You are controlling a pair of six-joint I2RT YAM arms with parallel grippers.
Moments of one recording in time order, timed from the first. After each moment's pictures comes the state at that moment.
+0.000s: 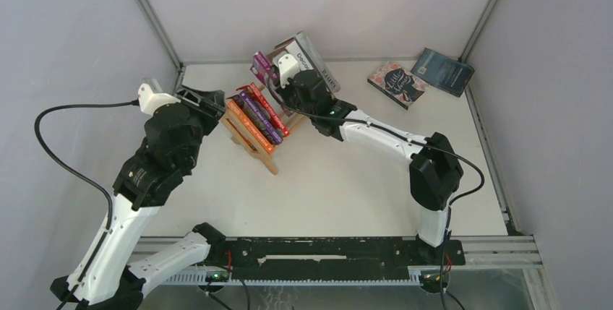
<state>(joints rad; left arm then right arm) -0.57 0.85 1.31 -0.71 -0.64 -0.96 0.84 1.84 1.58 0.01 0.20 -0.12</state>
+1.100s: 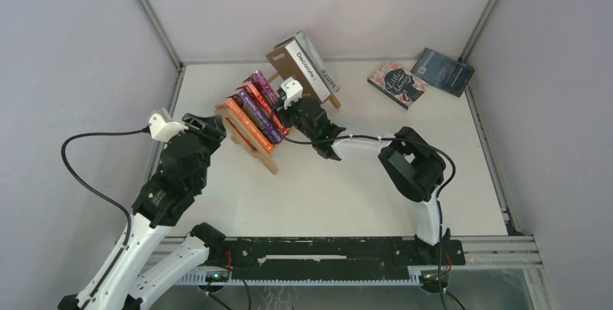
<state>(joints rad) -0.53 0.65 0.92 -0.52 -0.70 -0.87 0.83 1.99 1.29 0.56 0.11 0.00</state>
